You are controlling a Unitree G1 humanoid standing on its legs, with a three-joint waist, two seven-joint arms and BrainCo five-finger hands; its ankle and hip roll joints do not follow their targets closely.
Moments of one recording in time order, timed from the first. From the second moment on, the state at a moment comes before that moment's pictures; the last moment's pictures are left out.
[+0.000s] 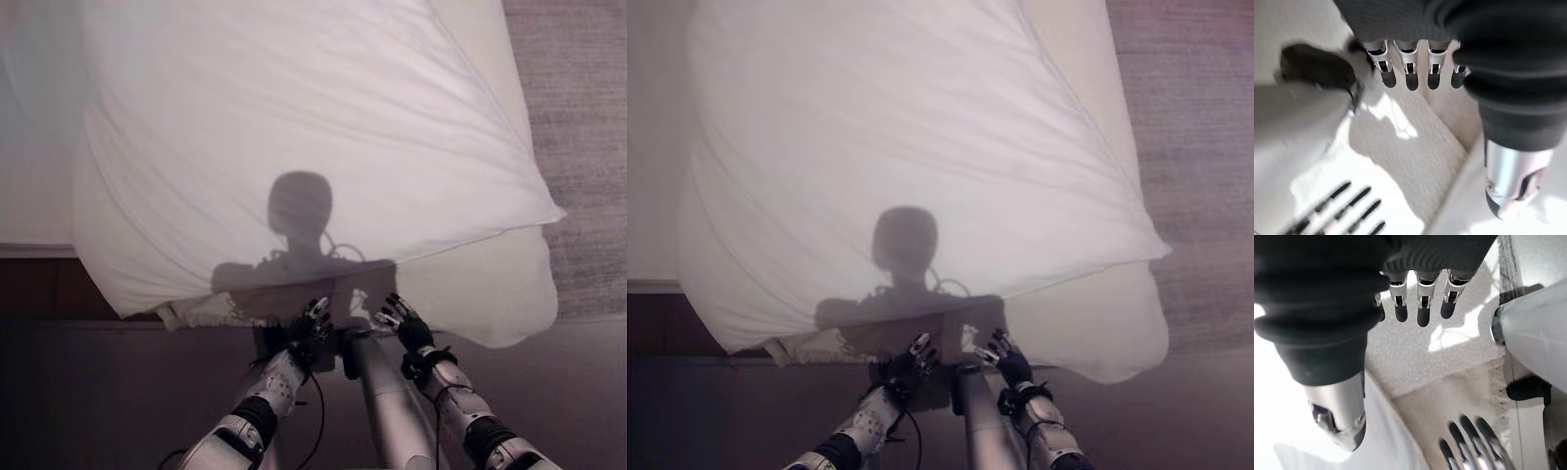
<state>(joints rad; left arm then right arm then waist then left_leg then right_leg) -0.41 0.01 -0.37 1.04 -1.03 -0.10 -0.07 -0.25 -0.22 0.37 0.81 0.70 -0.27 0.03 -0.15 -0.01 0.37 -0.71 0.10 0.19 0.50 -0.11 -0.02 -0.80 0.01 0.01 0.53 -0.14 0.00</state>
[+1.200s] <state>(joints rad) -0.65 0.04 -0.08 1.04 -1.31 -0.15 -0.03 -0.27 -0.23 0.40 0.79 0.70 -0.27 0.08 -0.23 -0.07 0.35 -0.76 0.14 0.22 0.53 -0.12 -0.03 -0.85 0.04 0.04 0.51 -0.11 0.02</state>
